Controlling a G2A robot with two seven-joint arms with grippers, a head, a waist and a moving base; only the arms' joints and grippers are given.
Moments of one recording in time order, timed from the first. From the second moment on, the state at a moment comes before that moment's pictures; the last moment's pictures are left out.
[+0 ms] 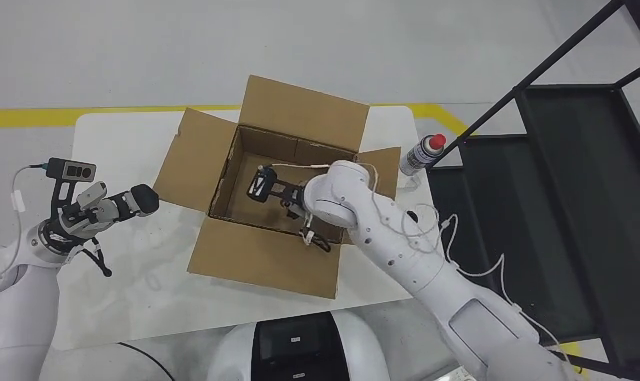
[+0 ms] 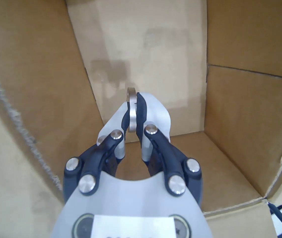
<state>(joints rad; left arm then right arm) 1.29 -0.98 -1.65 -1.29 -0.88 -0.39 -1.43 -0.91 -1.43 0.87 -1.48 -1.23 -0.42 1.13</state>
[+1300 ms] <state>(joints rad) 1.29 -0.98 -1.65 -1.29 -0.88 -0.39 -1.43 -1.49 -1.31 1.27 -1.95 -1.21 -0.66 0.51</state>
